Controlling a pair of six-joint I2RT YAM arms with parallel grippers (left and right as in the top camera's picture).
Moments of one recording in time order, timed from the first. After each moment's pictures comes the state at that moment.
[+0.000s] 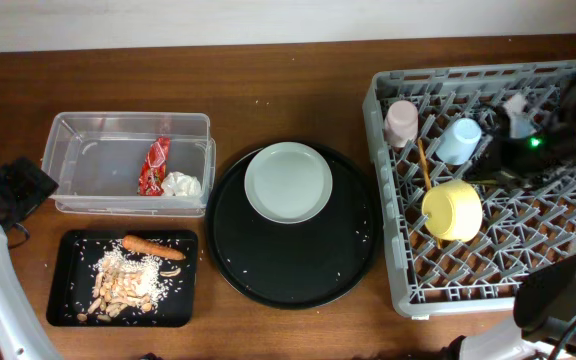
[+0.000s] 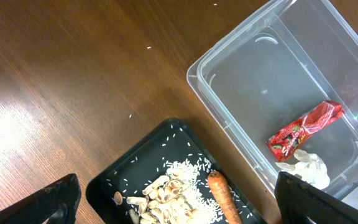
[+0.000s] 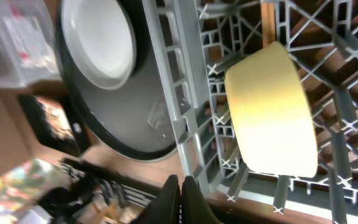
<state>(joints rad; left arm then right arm) 0.54 1.42 1.54 -1.22 -0.11 -0.29 -0.35 1.78 1.77 -1.69 -0.53 -0.20</state>
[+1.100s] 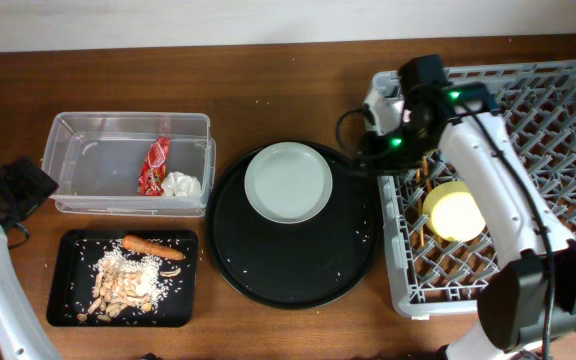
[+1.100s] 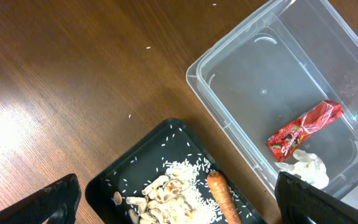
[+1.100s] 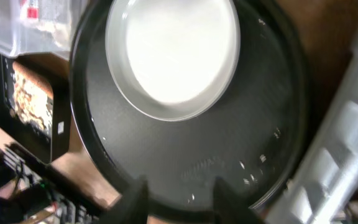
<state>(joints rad) 0.54 1.42 1.54 -1.22 -0.11 -0.29 0.20 1.78 1.61 -1.20 -0.49 0.02</state>
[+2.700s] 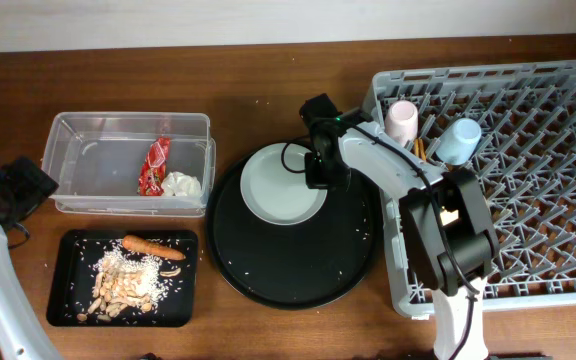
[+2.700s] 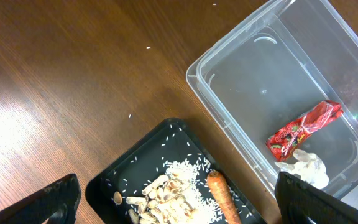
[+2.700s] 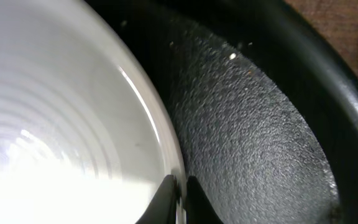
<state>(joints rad) 0.54 1.42 1.54 -1.22 -0.11 -0.29 0.44 2.16 1.62 -0.92 -0.04 0.41</state>
